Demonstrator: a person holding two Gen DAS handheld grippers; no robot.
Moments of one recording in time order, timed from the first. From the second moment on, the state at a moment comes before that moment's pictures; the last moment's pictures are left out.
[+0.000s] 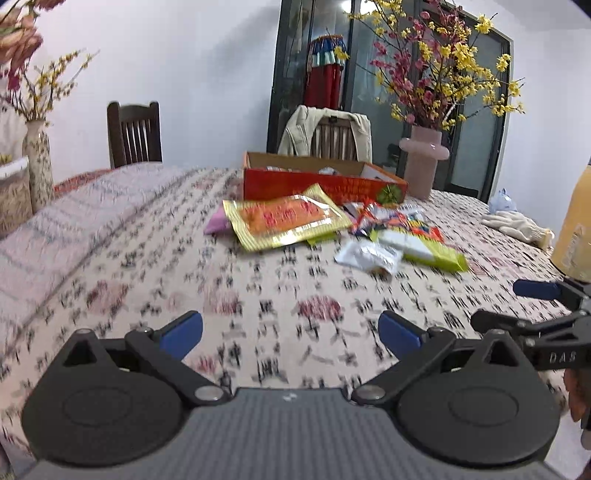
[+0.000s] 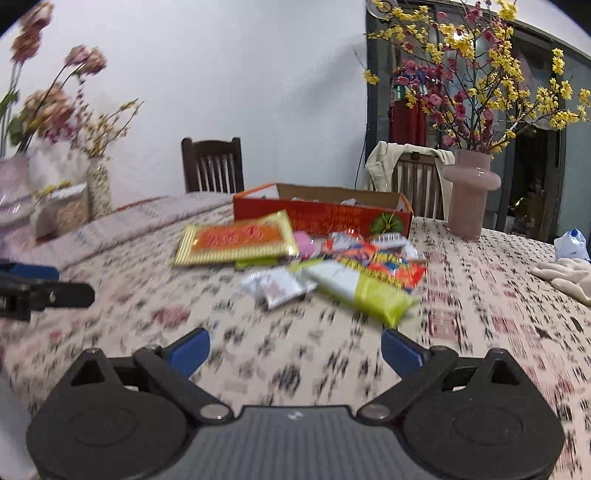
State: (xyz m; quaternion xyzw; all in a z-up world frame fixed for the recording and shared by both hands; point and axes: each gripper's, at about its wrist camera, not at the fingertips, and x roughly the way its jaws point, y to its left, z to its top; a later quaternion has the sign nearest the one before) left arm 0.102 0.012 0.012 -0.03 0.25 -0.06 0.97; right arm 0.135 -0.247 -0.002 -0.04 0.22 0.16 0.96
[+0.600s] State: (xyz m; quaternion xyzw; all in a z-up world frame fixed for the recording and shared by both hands) left arm 0.104 -0.045 -0.003 -0.01 0.28 -0.12 0.95; right arm 0.083 -0.288 -0.027 -0.02 0.20 0.14 0.97
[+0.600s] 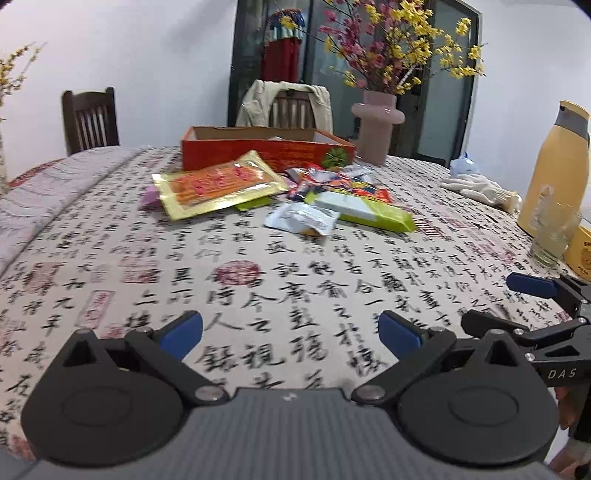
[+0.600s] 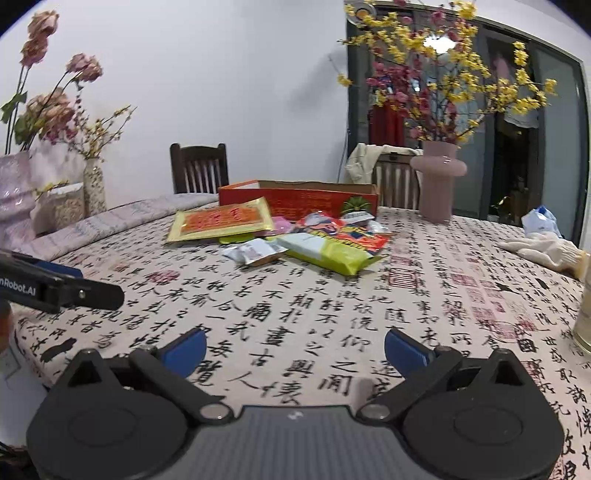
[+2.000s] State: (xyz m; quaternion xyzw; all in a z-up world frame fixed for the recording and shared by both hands) left arm 0.279 -0.022 0.002 -0.01 0.35 -0.05 0.94; right arm 0.279 -0.299 0.002 -0.02 0.27 0.14 0.95
